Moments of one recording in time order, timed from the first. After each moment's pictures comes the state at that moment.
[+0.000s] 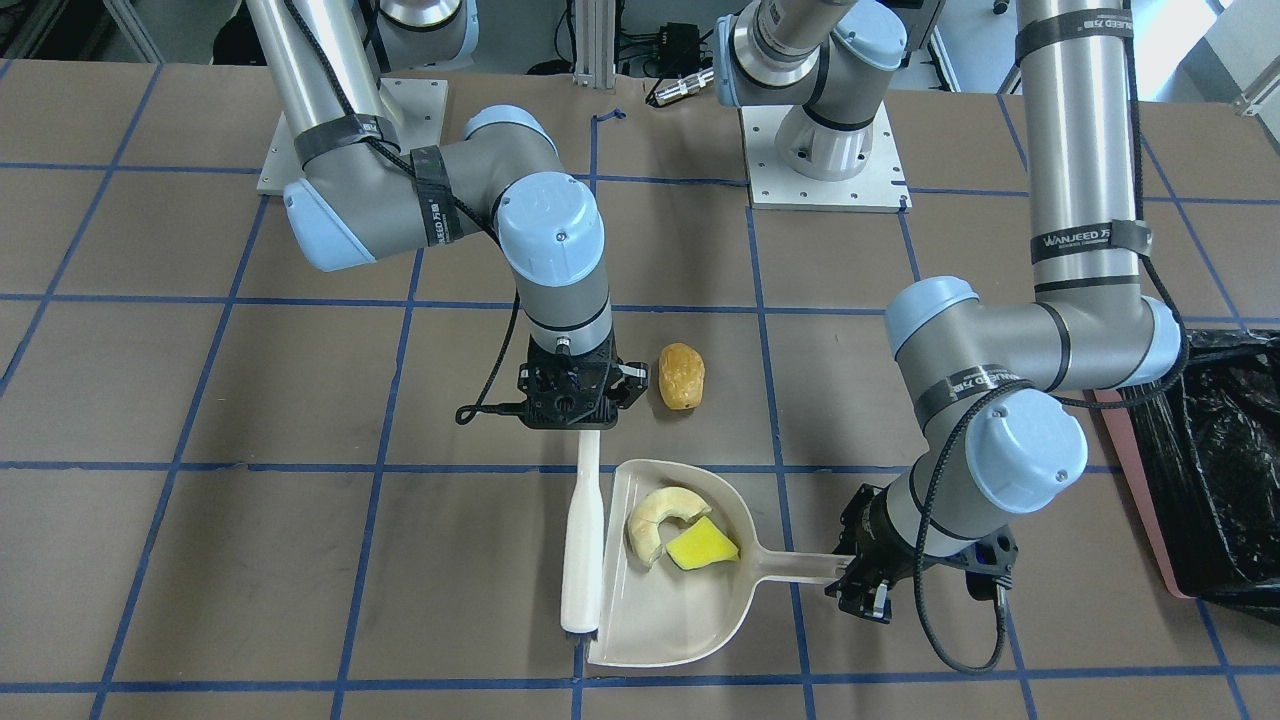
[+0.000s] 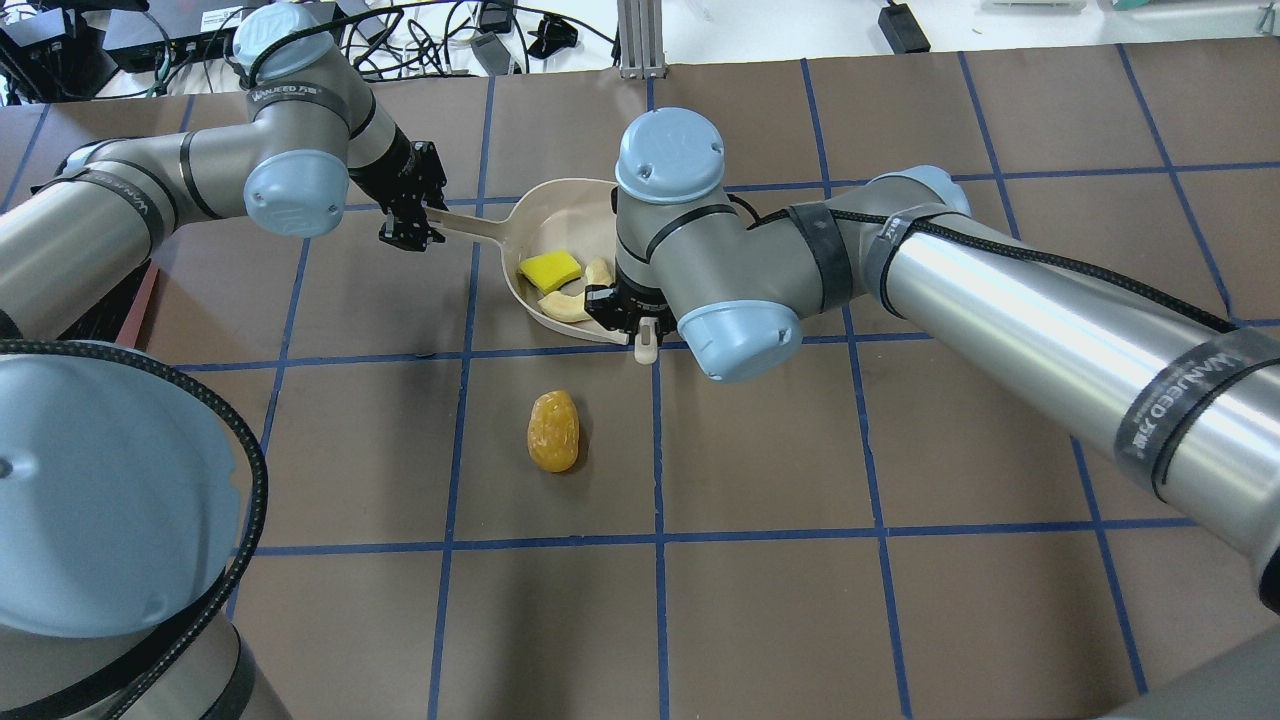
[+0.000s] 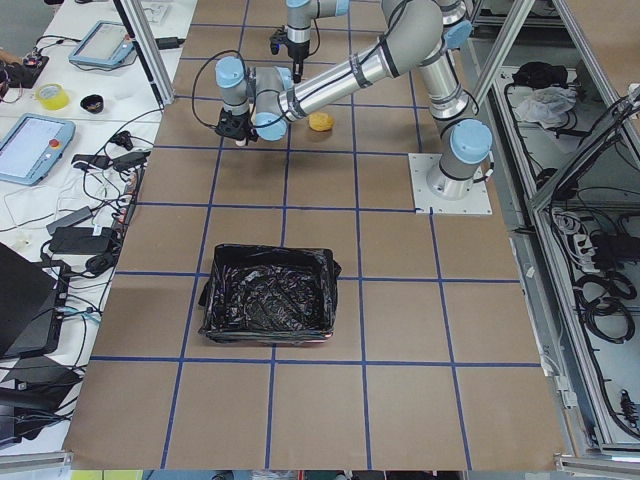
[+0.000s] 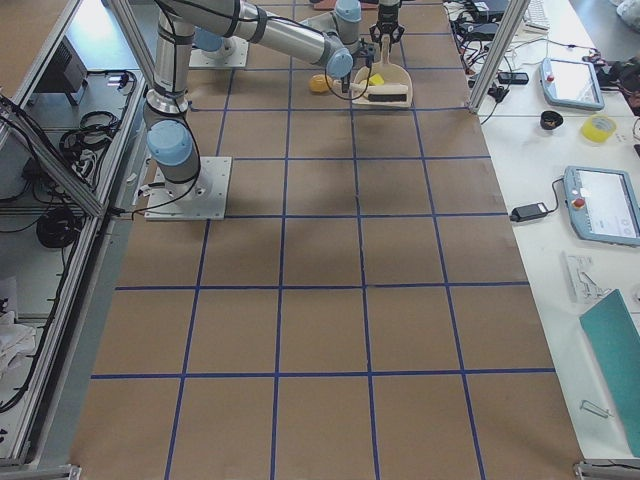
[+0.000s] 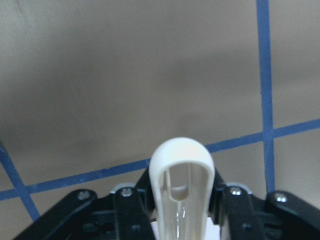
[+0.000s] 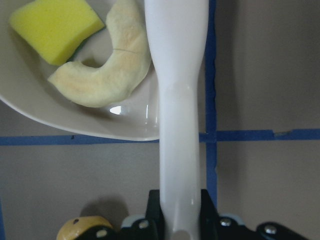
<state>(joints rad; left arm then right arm) -1.47 -2.14 -1.52 -0.99 1.41 -1.25 1.95 -1.18 1.71 -2.18 -1.52 0.43</state>
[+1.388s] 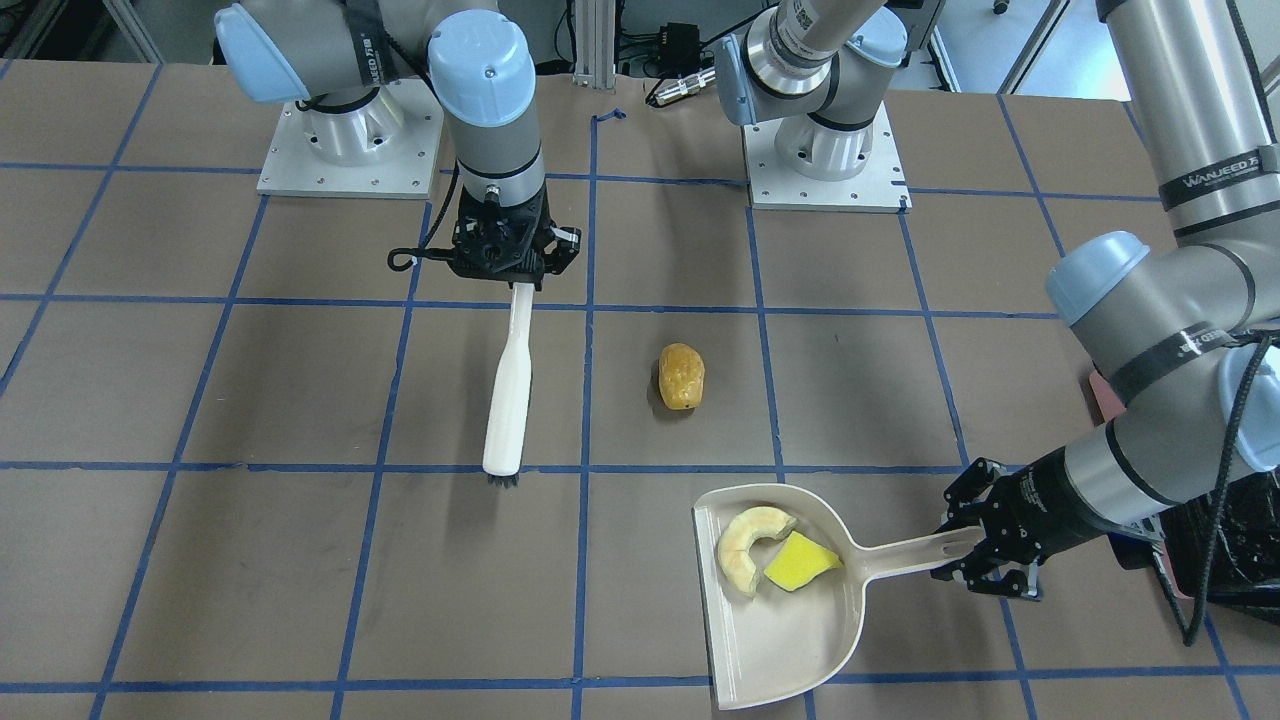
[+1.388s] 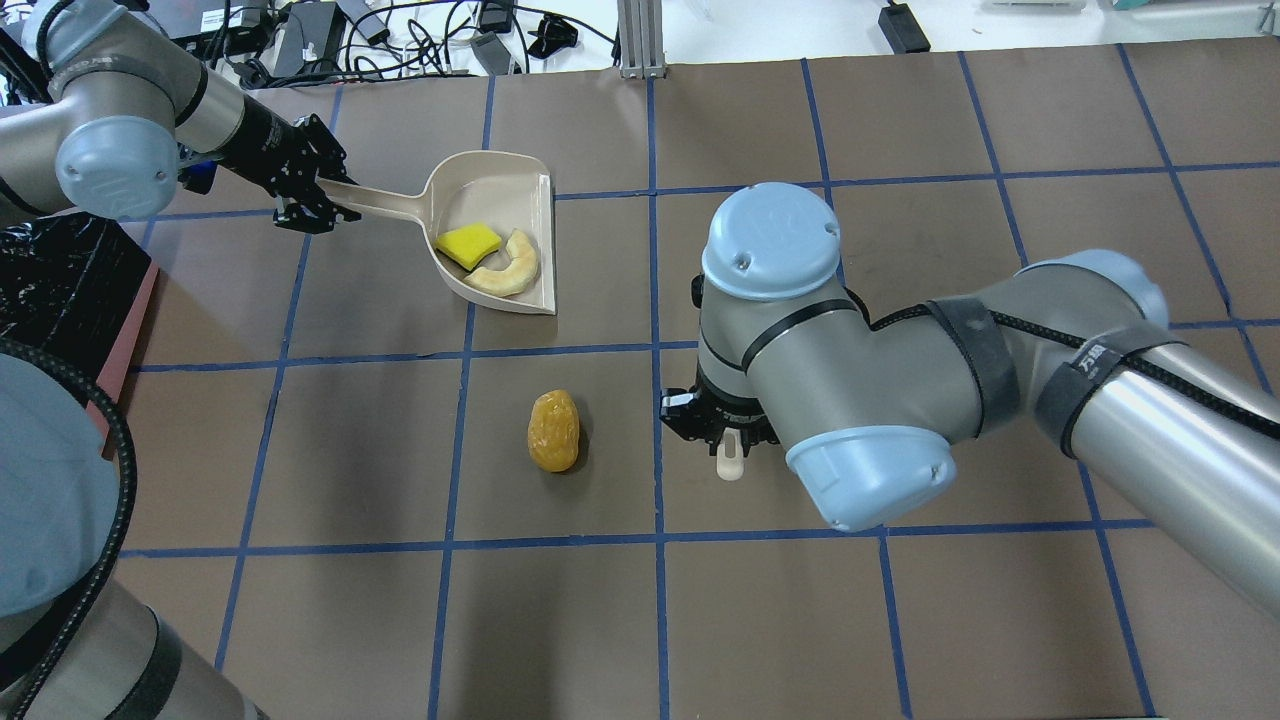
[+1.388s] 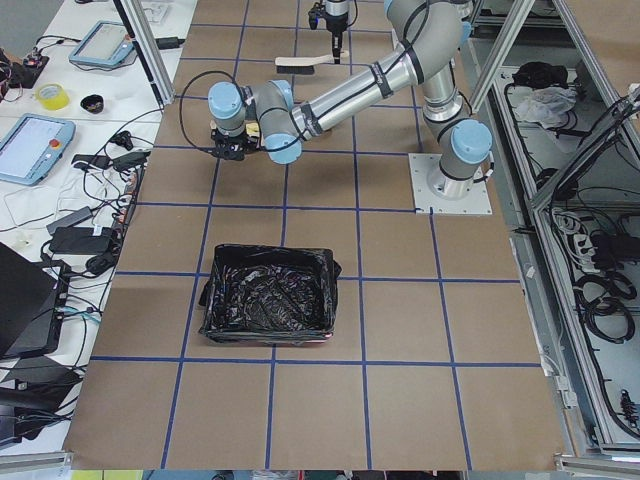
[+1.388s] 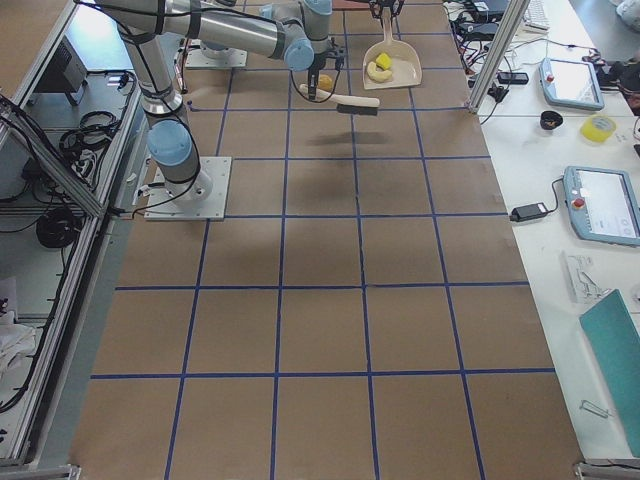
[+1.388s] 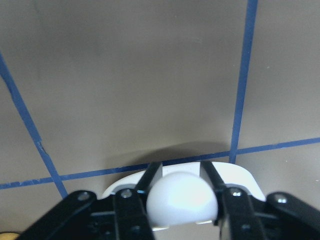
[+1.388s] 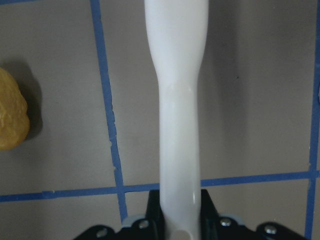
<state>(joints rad) -1.25 -2.06 -1.51 -1.15 1.20 -1.14 1.96 -1.52 1.99 -1.99 -1.53 0.47</state>
